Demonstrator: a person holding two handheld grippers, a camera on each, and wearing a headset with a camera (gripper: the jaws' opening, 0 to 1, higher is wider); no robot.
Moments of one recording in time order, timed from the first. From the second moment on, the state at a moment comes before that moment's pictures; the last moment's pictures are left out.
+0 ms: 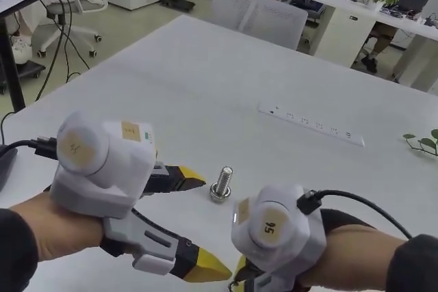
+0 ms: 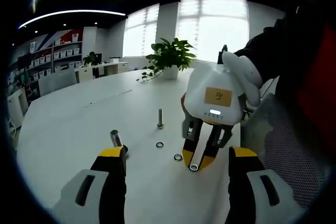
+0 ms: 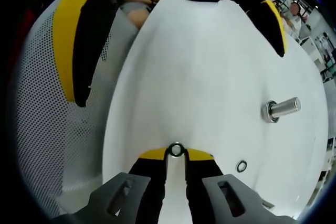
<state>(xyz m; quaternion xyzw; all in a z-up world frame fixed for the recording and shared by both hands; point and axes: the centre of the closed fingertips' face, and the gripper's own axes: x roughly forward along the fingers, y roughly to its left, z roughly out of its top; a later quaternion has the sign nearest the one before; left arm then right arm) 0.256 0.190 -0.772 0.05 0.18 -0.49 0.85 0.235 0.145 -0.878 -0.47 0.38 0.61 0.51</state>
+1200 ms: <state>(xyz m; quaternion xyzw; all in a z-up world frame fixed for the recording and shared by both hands) 0.256 0.181 -0.779 0.05 0.19 -0.50 0.84 0.269 0.079 -0.863 -0.44 0.43 0.56 0.56</state>
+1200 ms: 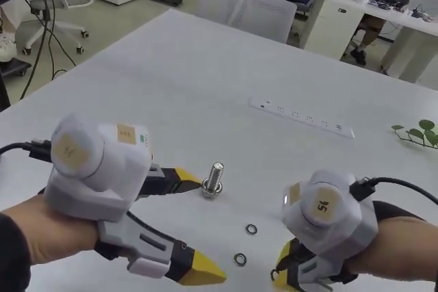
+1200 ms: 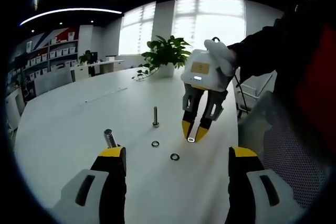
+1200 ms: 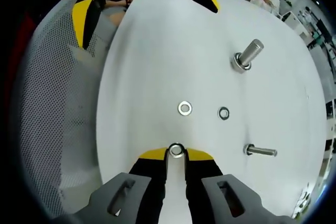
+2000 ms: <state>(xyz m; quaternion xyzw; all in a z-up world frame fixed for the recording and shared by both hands) 0.257 0.181 -0.781 0.05 0.20 -0.50 0.84 0.317 0.040 -0.823 -0.45 0.42 0.51 0.60</state>
